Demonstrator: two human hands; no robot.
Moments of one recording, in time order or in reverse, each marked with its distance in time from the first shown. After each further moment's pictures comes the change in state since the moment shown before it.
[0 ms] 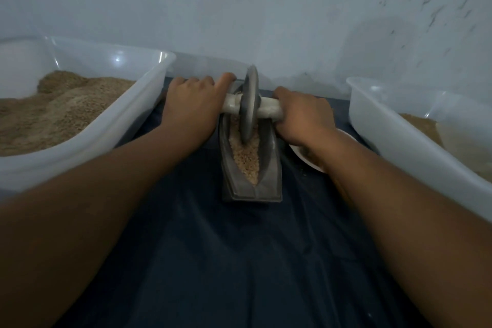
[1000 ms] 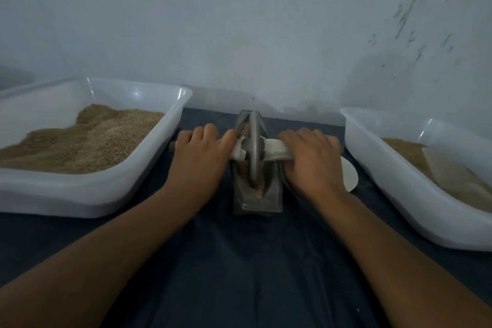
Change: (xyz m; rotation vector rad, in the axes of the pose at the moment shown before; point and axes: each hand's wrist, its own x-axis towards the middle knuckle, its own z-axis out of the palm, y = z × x) left_hand -0.064 0.009 -0.033 0.017 0.001 0.018; right_hand -0.075 -0.025 -0.031 0.053 0.307 -0.037
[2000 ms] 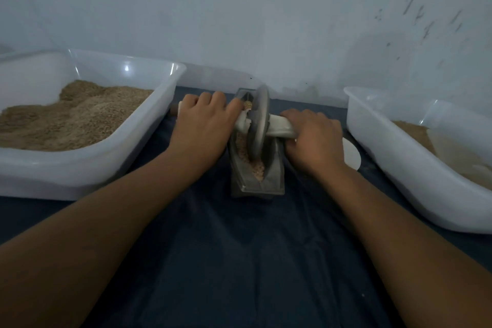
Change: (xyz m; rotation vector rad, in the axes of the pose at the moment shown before) left_hand 0.024 0.001 0.007 0.014 0.036 0.061; right_hand 0.010 0.016 0.023 0.001 -0.138 0.104
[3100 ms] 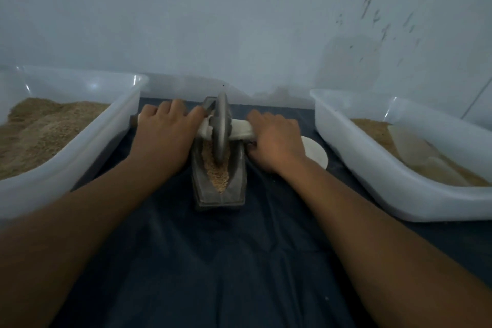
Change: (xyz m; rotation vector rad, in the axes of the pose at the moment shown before) left_hand 0.013 -0.001 -0.002 -0.027 -0.093 -0.007; right_hand 0.017 0.005 0.005 -0.063 -0.098 -0.089
